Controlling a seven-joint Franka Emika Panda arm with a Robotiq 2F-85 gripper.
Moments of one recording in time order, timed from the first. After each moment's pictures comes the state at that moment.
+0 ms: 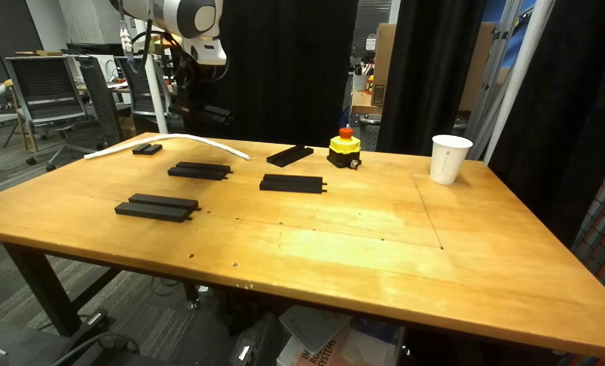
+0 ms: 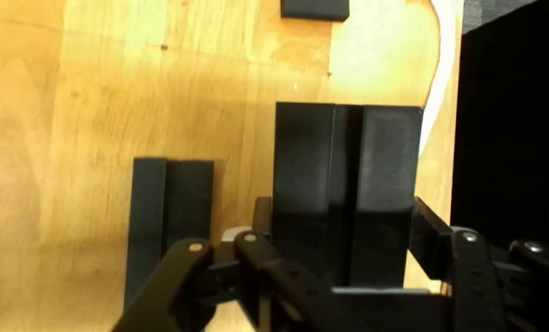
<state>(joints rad) 0.18 0.49 0.13 -1.68 0.37 2.42 1.45</state>
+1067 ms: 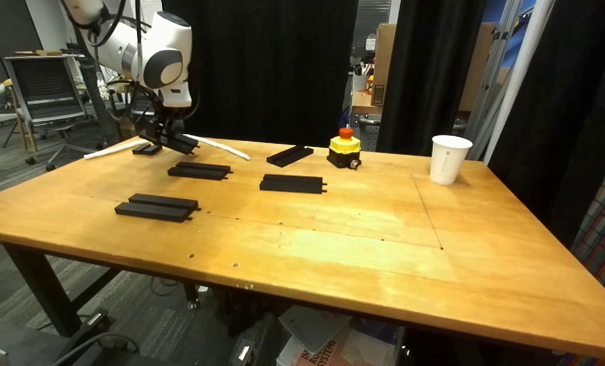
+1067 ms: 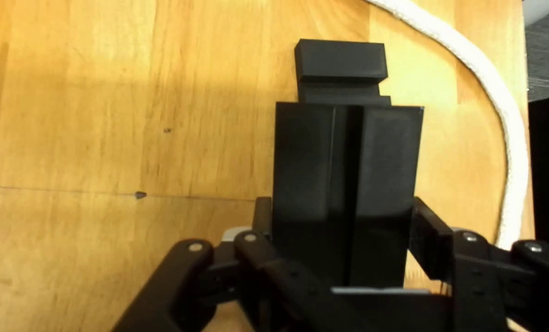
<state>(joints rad) 0.27 0.69 0.20 -1.62 0.44 2.64 1.49</state>
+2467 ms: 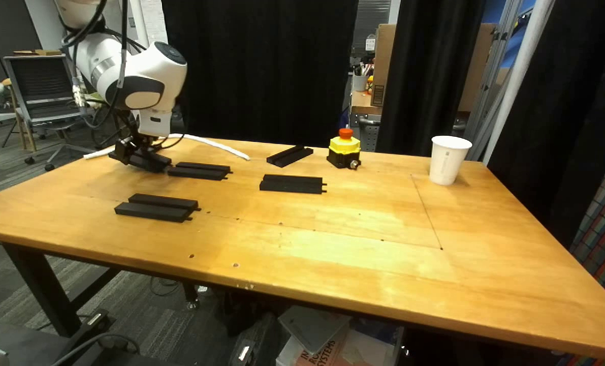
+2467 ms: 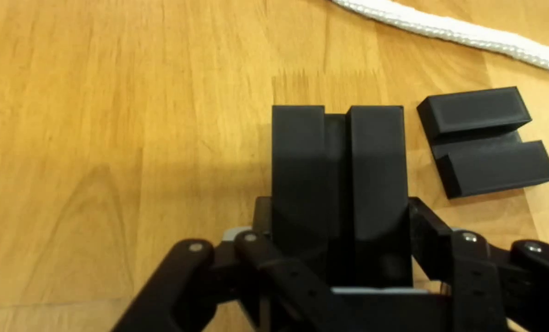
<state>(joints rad) 0.21 0.67 0.34 -1.80 0.84 2.71 1.27</state>
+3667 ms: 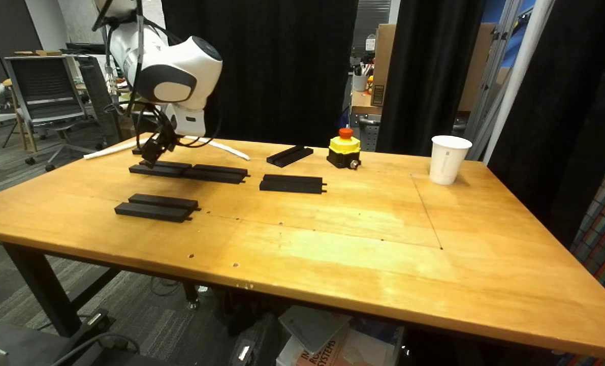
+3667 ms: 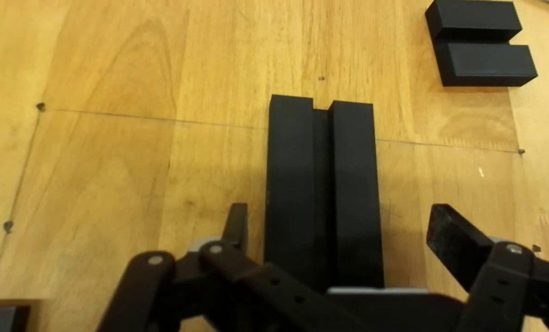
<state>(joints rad) 0.19 0.54 0.20 -1.93 0.94 2.56 1.01</state>
